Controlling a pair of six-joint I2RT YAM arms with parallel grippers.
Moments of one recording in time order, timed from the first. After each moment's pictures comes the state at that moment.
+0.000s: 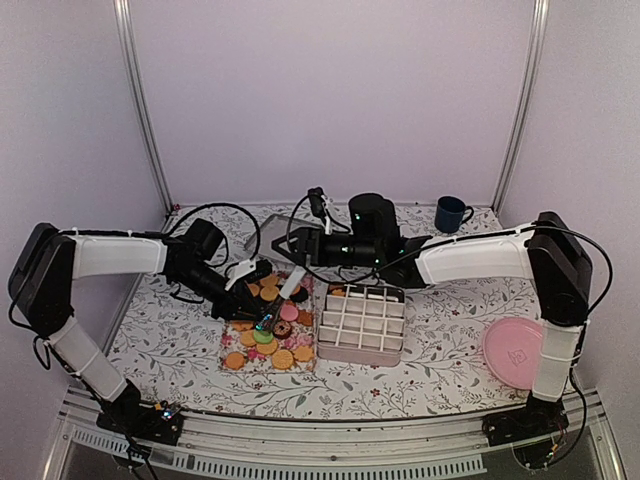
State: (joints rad) left arm -0.45 1.60 0.92 -0.51 0.72 0.68; right arm 0.92 1.94 1.33 0.41 -0.33 0.67
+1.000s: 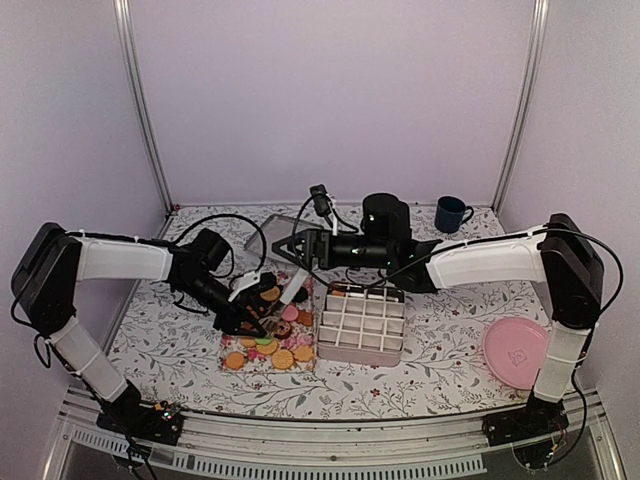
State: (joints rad) left arm -0.49 1.61 0.88 -0.50 0.78 0.69; right arm 0.92 1.87 1.25 0.53 -0.46 0.65
